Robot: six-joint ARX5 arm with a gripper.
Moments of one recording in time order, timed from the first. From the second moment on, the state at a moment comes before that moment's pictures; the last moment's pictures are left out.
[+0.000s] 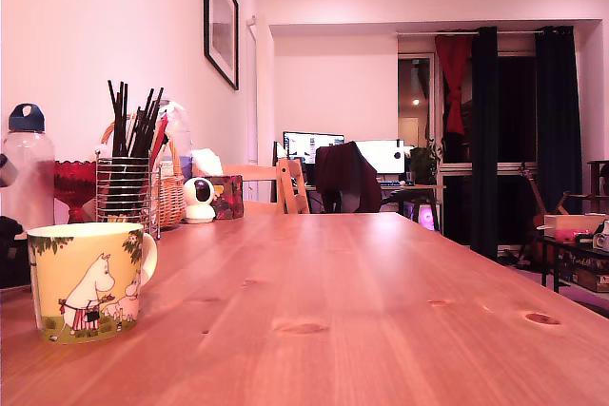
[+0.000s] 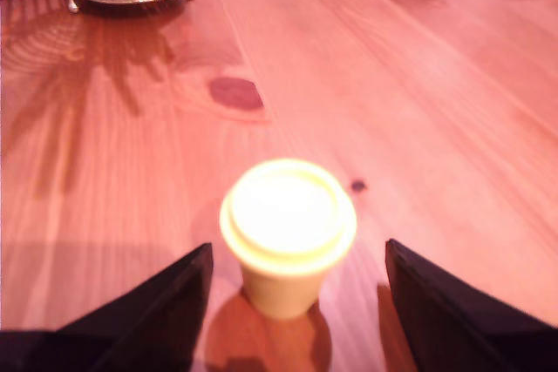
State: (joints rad) arm 0.05 2.07 0.66 1.01 0.37 0.03
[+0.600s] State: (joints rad) arm 0.05 2.07 0.70 0.94 0.37 0.03
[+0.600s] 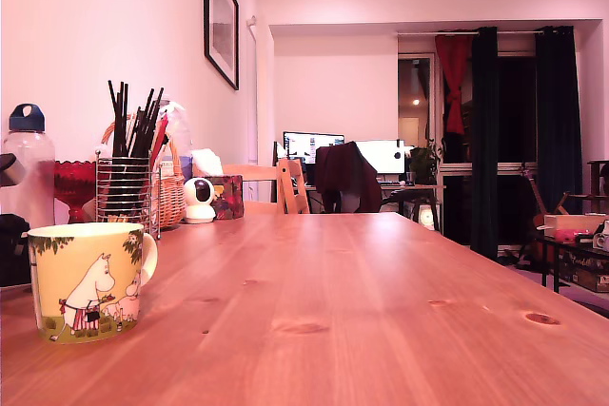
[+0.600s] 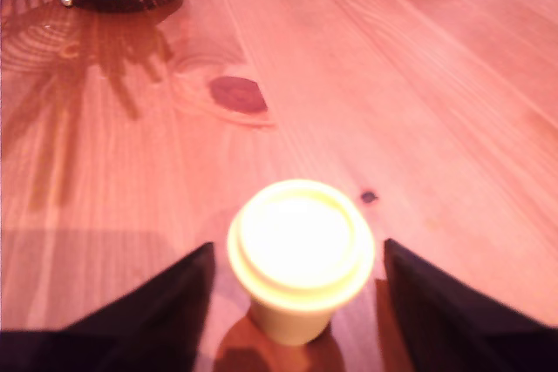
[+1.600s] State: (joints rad) arm 0.05 1.99 0.71 0.76 0.49 0.01
